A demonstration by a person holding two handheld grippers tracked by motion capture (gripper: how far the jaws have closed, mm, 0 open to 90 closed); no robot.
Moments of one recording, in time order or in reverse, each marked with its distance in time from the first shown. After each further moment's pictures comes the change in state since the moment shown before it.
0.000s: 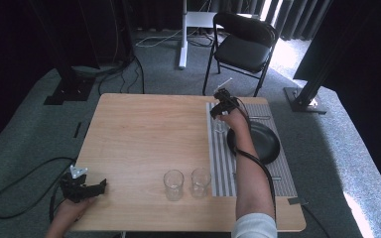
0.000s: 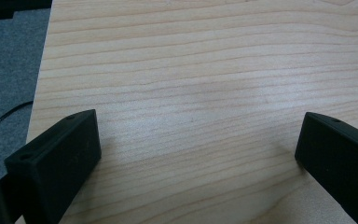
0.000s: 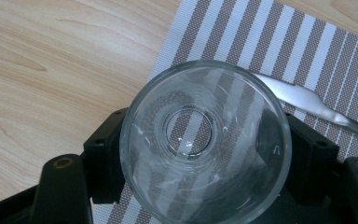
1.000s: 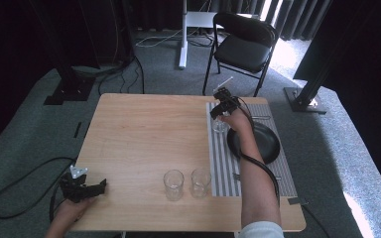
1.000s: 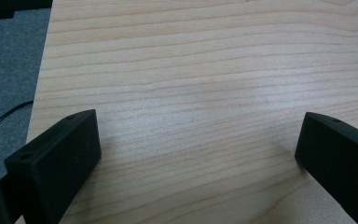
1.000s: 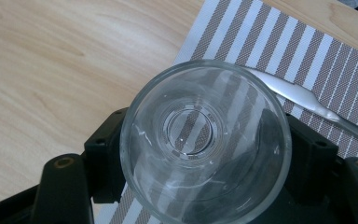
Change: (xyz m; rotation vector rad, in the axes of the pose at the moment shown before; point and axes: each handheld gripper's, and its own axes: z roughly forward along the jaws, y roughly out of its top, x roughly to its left) left arm 0.000 0.000 0.000 0.000 0.002 -0.002; right arm 0.010 -0.011 -0.032 -0.031 0.023 -0.063
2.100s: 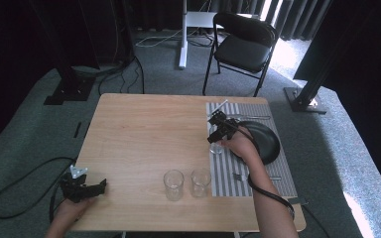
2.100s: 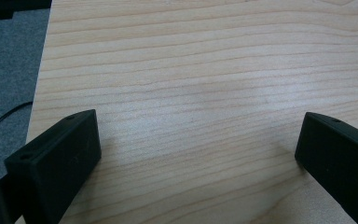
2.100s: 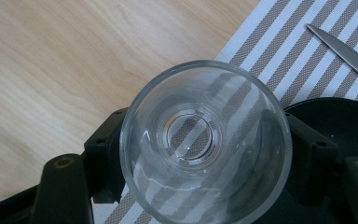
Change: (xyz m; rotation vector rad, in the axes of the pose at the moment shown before) left arm 0.000 0.000 0.000 0.000 -0.003 0.004; right arm 0.052 -0.073 -0.025 -0.017 0.057 -0.218
